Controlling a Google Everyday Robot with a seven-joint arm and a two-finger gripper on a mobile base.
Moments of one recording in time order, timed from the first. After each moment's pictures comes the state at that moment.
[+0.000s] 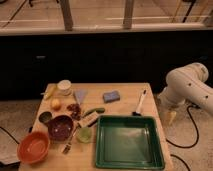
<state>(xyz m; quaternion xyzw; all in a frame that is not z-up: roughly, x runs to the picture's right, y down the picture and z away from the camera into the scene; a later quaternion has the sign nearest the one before) 0.292 0.110 0.681 -0.28 0.02 0.03 0.96</state>
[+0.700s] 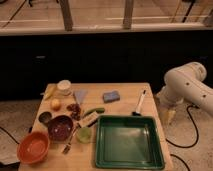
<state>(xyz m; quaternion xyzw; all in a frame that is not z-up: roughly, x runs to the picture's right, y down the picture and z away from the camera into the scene) 0.268 0.089 0.700 -0.27 0.02 0.01 0.96</state>
